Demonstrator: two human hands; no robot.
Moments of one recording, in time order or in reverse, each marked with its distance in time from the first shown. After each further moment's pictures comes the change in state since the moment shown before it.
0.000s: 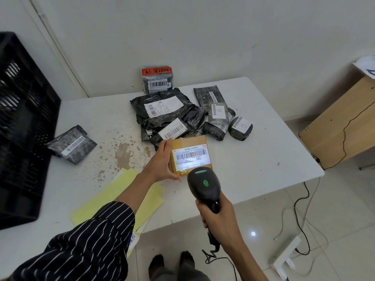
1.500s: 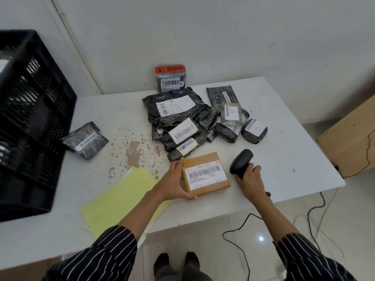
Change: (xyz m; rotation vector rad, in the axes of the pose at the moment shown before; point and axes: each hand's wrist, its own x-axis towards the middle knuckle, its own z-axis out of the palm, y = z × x) left_hand -0.037 0.010 0.023 -0.141 -0.182 -0.136; right_hand 0.165 0.077 -0.066 -0.938 0.178 -0.028
